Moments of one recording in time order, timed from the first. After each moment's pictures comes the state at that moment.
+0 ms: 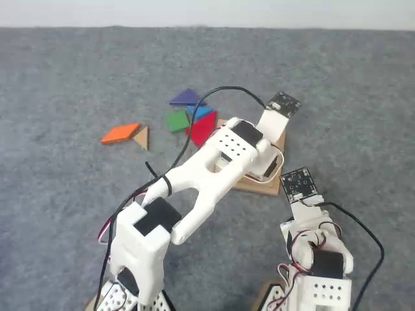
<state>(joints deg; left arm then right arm) 35.1 24.6 -2.9 69.1 10.1 1.9 -103.0 95.5 75.3 24.2</state>
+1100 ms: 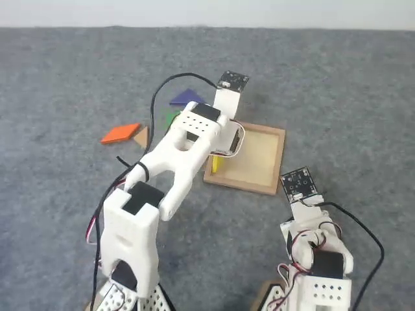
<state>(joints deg) 20.1 28.3 -2.1 63.7 10.4 1.9 -103.0 95.5 75.3 24.2</state>
